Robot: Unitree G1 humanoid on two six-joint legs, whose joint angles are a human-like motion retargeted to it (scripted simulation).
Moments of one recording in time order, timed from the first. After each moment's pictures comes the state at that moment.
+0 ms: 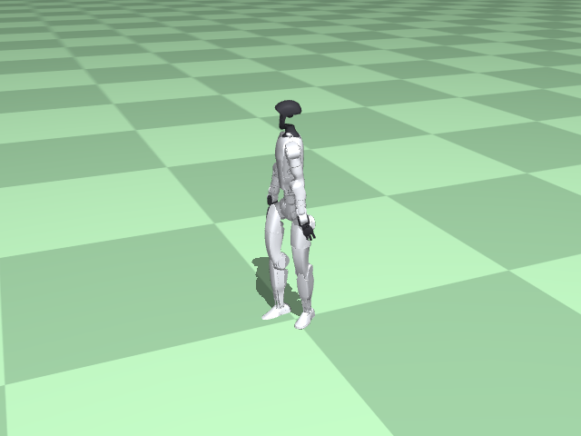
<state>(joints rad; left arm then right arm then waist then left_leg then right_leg) 0.17 0.01 0.16 1.50 0.21 0.13 -0.20 -0.16 -0.07 0.18 1.41 -0.47 0.15 0.31 -0.47 0.07 -0.11 -0.04 0.03 0.54 0.09 -0.23 0.03 -0.22 0.03 -0.04 0.06 0.10 0.08</state>
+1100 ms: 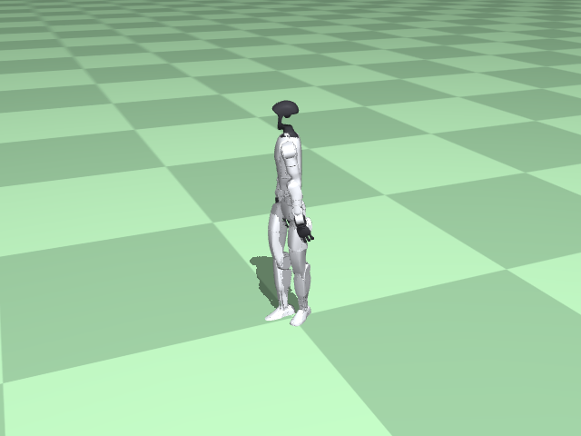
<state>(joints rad) 0.15 0.00 0.12 1.47 0.26 0.13 -0.22 -0.13 -0.09 0.09 1.48 -0.42 0.16 0.25 -0.39 0.14 -0.06 0.00 -0.01 0.68 0.02 -0.26 0.07 -0.21 0.14 0.03 0.04 0.12 0.03</state>
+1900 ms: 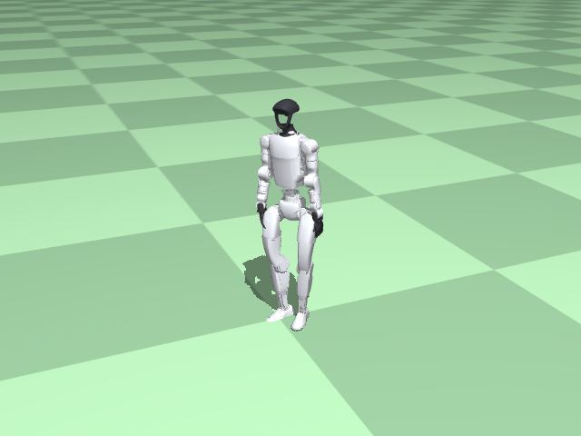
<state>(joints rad) 0.02 0.06 0.16 1.57 0.24 0.14 -0.20 -0.07 -0.08 0.06 1.41 -0.42 0.14 0.31 -0.18 0.02 -0.09 -0.10 -0.11 0.20 0.08 -0.11 0.12 -0.05 -0.08 -0.46 0.03 0.00 0.03</state>
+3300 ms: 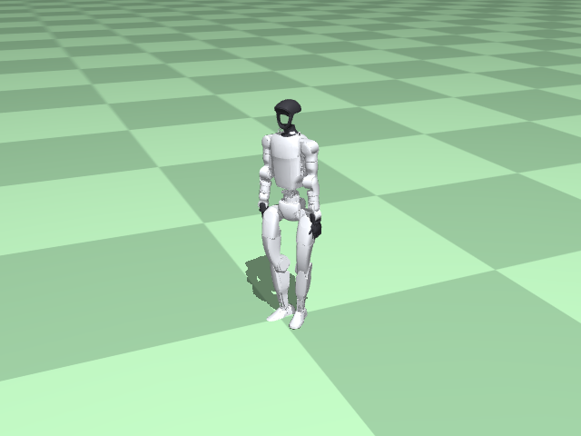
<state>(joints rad) 0.01 0.06 0.14 1.57 0.26 0.14 -0.21 -0.04 -0.09 0.07 1.47 -0.46 0.16 0.28 -0.21 0.04 -0.11 -0.08 -0.10 0.21 0.07 -0.13 0.14 -0.04 -0.04 -0.44 0.03 -0.01 0.03</state>
